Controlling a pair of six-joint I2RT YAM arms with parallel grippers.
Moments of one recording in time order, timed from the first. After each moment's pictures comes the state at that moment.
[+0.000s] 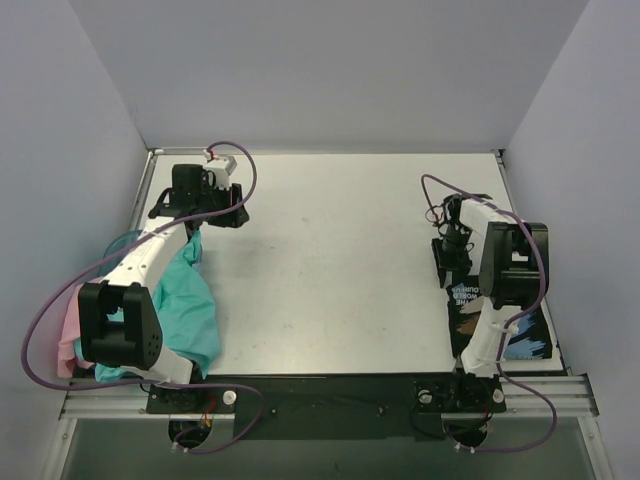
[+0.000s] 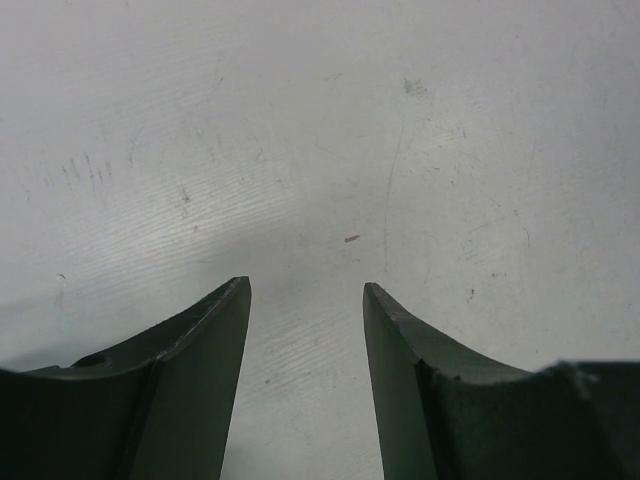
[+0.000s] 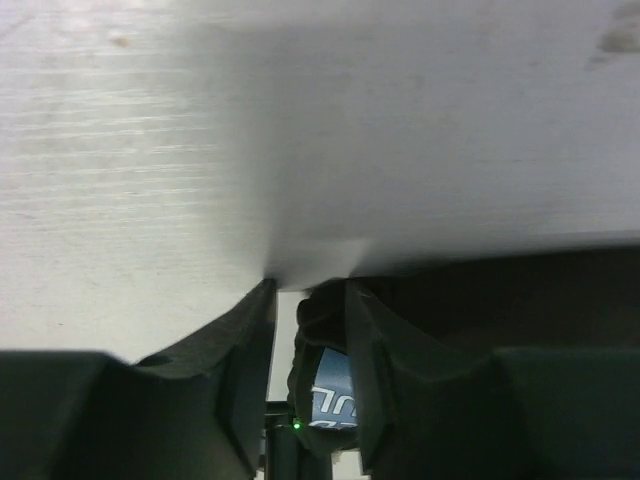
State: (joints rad) left arm -0.10 1.52 1.17 -0.35 0.33 -0.02; right arm -0.01 1.95 1.26 -1.00 0.07 -0.04
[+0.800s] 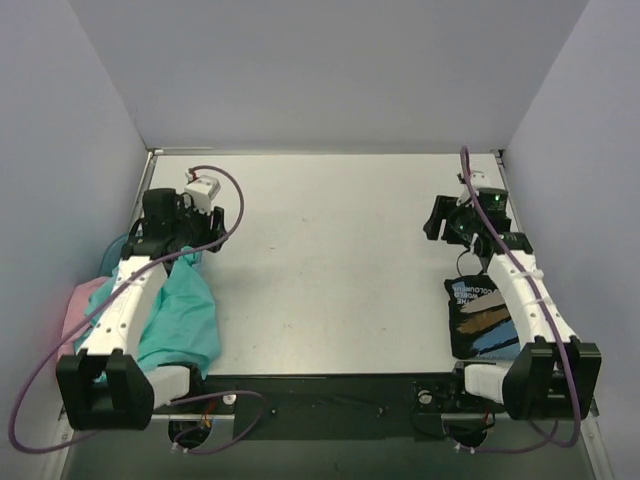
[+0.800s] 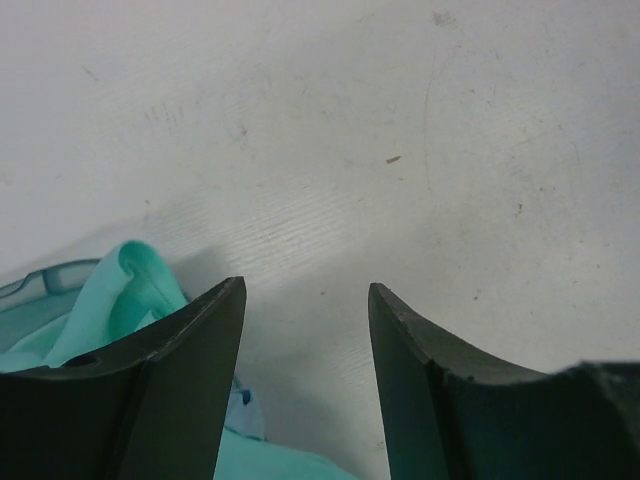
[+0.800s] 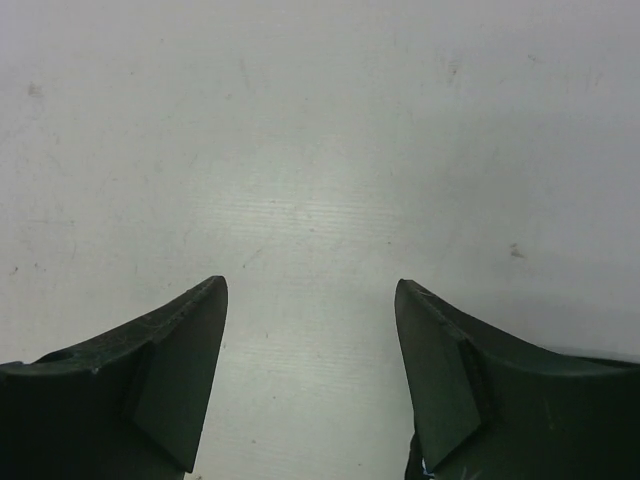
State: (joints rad) left arm -0.04 1.26 1.02 -0.45 0.34 0.18; right arm -0.02 1.28 1.01 -0.44 -0.18 0.08
